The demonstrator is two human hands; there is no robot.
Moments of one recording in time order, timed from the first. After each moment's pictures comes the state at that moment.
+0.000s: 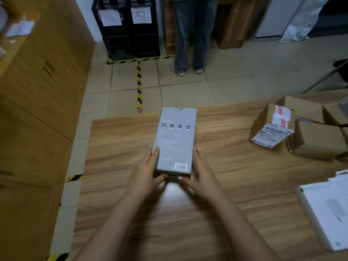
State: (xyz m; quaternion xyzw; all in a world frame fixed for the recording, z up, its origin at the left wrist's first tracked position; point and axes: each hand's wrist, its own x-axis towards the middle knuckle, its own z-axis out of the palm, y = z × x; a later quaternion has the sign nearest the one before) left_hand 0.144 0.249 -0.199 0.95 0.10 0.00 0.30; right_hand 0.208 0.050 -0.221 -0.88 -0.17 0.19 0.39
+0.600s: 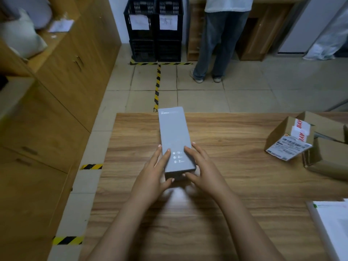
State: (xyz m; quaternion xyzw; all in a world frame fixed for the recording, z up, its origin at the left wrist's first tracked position) left_hand 0.095 0.250 -0.171 0.95 0.12 0.02 0.30; right_hand 0.200 0.078 -0.173 -0.85 -0.30 0.19 0.39
